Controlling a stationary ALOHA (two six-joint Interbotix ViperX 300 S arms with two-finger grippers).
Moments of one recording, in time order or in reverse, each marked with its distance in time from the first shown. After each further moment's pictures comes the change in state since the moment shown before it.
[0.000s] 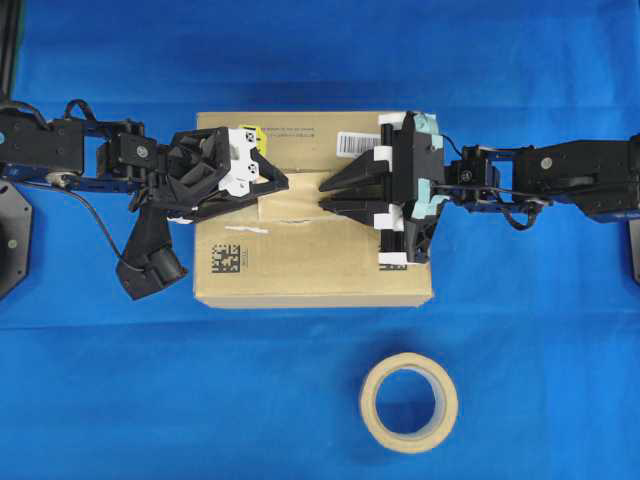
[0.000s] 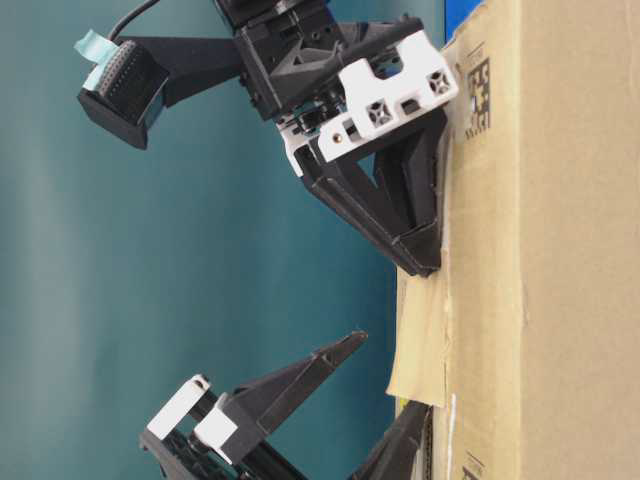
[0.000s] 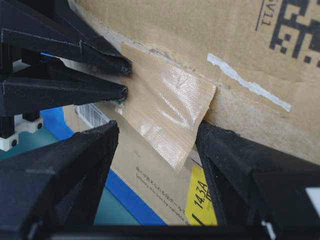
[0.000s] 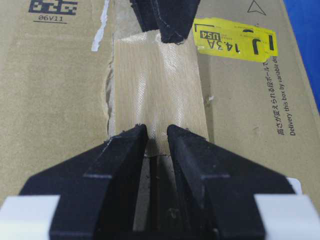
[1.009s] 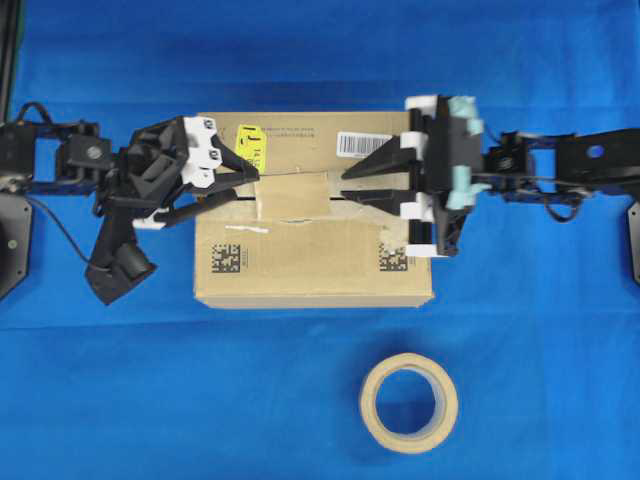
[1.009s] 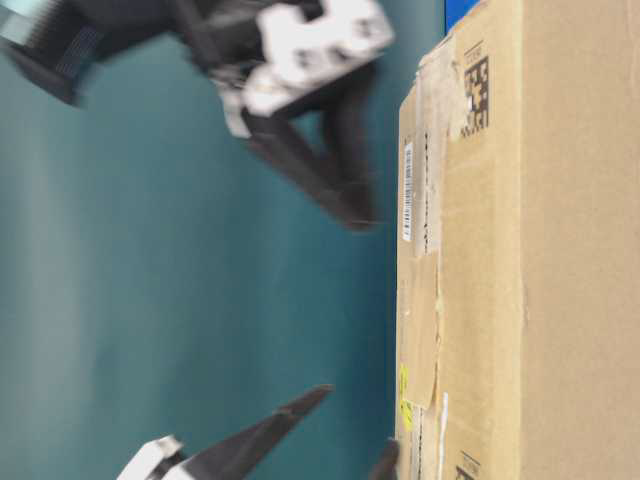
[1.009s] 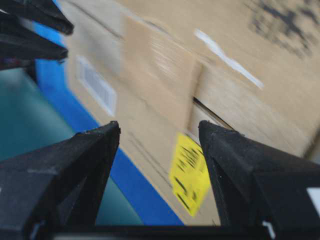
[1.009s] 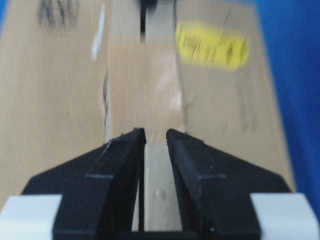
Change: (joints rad) left arm -0.025 -0.153 0.109 -0.009 -0.124 -0.160; right arm -0.002 -0.189 0.041 -0.003 0.054 -0.015
